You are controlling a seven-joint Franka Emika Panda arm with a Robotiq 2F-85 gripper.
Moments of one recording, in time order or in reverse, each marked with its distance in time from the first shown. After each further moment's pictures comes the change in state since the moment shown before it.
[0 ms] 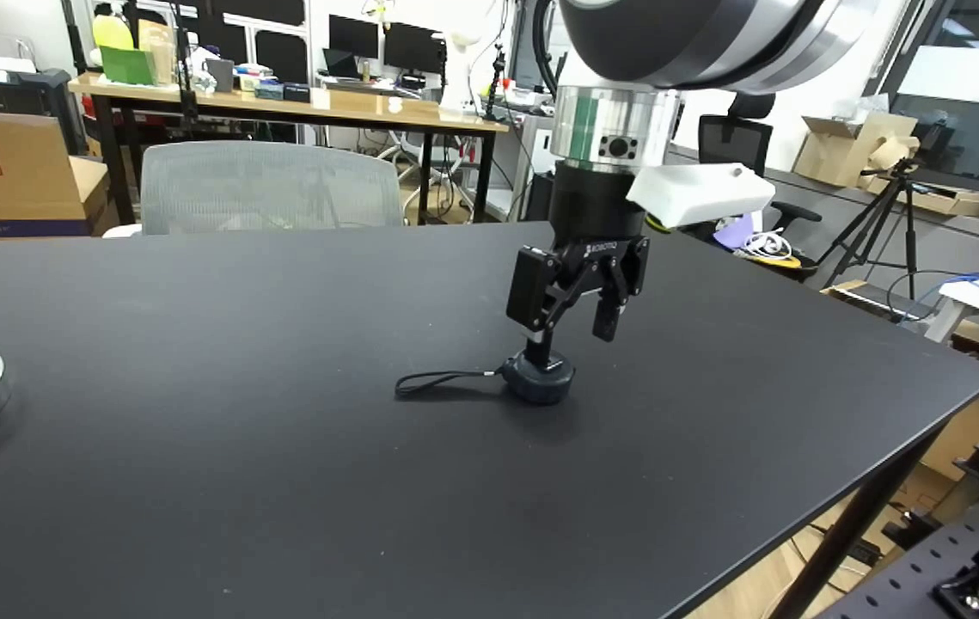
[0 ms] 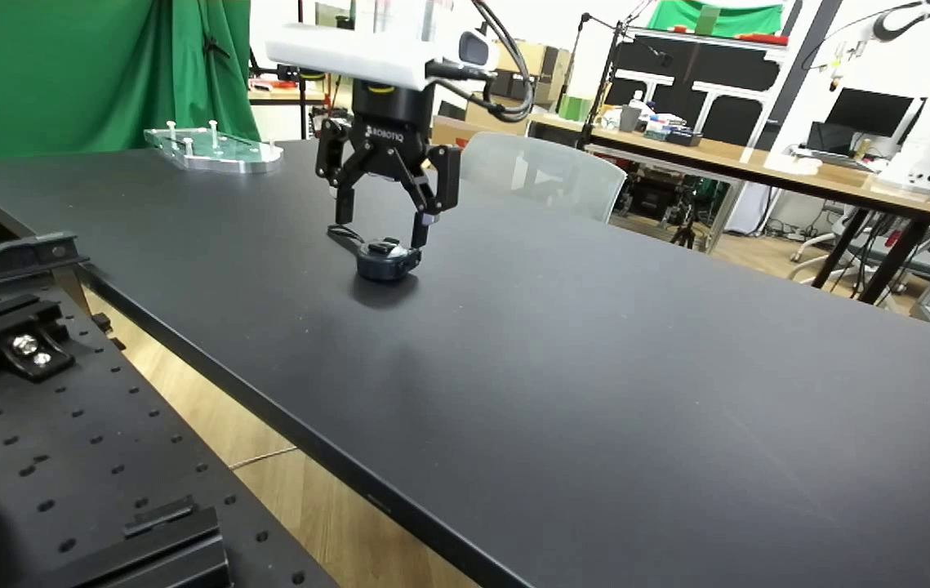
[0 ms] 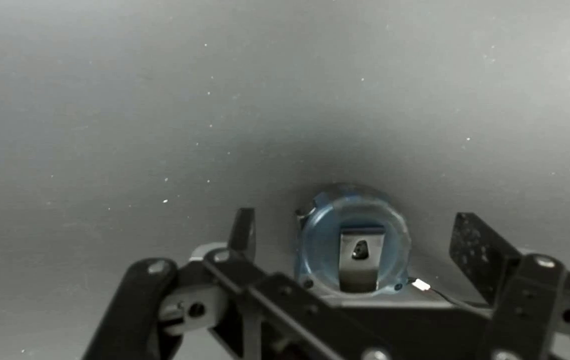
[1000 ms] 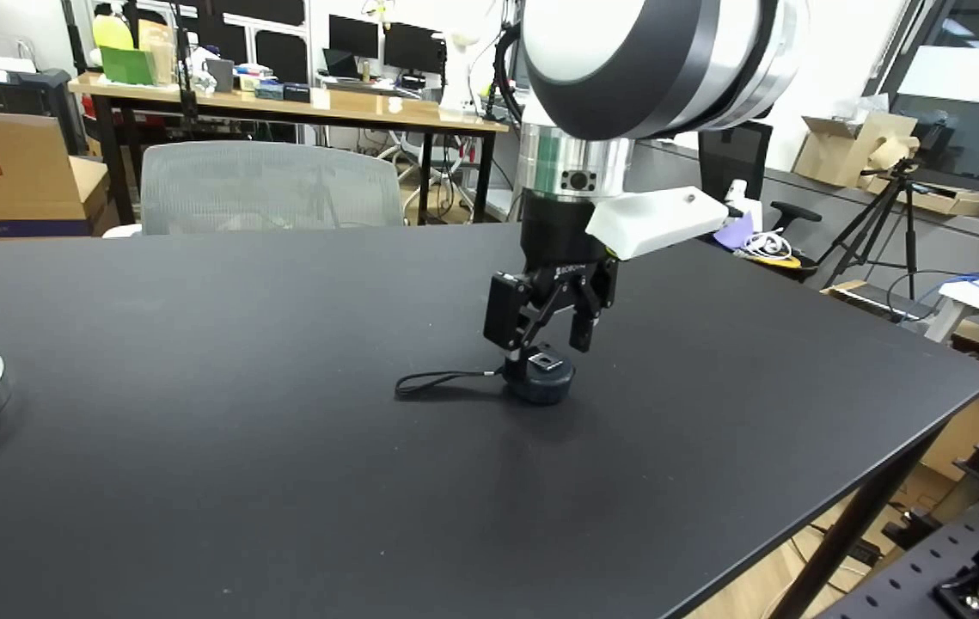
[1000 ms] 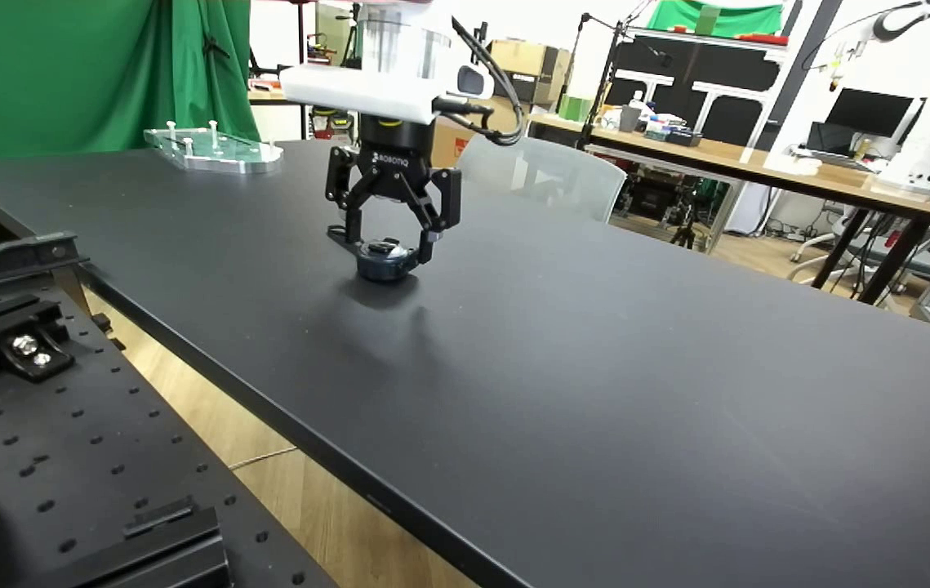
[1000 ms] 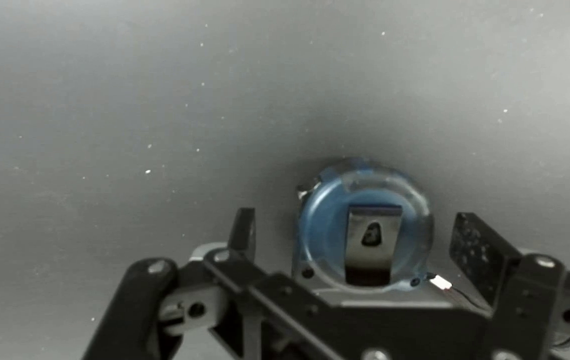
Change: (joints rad) arm 0.047 0.124 -0.032 0.085 -0.097 0.029 0.072
